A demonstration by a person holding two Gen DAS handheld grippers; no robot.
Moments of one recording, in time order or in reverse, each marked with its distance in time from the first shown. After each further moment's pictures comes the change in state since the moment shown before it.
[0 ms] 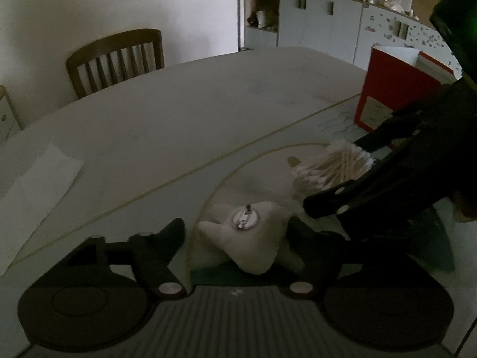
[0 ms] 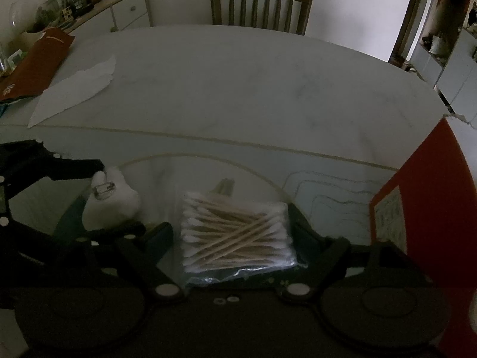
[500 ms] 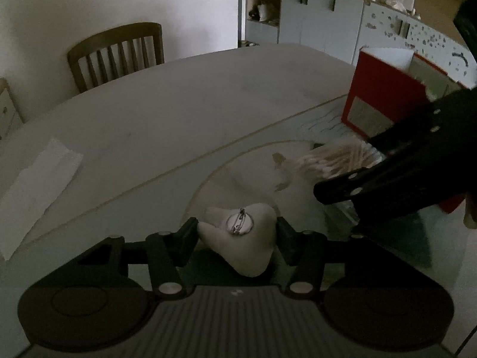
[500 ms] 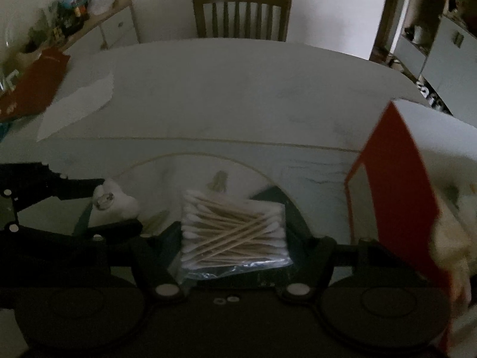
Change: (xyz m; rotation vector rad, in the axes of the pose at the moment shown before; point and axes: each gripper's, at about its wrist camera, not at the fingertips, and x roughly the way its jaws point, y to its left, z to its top) left arm -0.022 -0.010 0.002 -0.033 0.033 -0.007; right arm -0.041 -0.005 -0.014 0.084 -0.031 -0.007
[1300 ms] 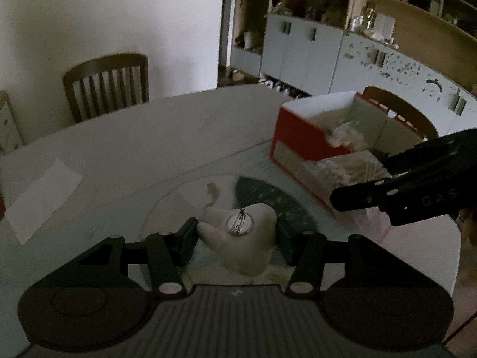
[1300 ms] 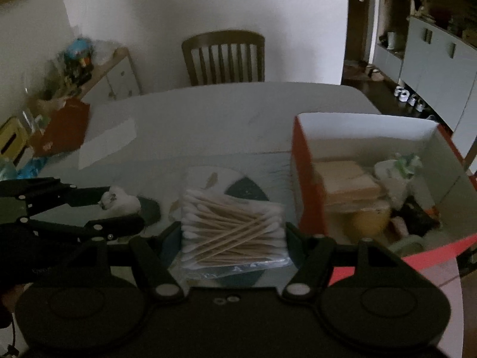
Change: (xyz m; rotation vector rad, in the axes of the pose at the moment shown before) left arm -0.115 -0.063 0.007 -0.020 -0.108 -0.069; right arm -0.143 -0.028 -0.053 0.110 -0.151 0.017
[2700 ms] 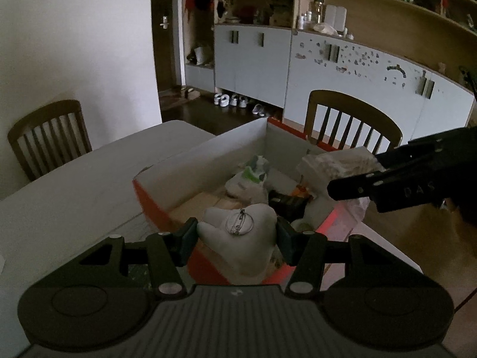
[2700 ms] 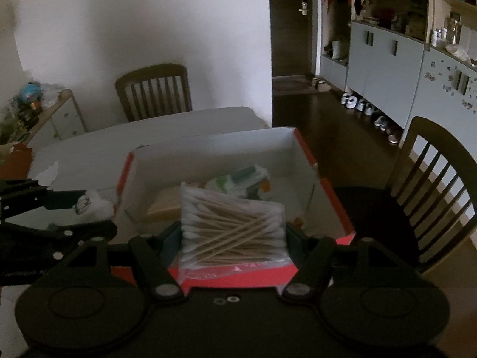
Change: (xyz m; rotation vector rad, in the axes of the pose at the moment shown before) left arm 0.069 -0.179 0.082 0.155 -0.034 -0.077; right arm -0.059 -0.201 -0.009 0.093 -0.106 -0.134
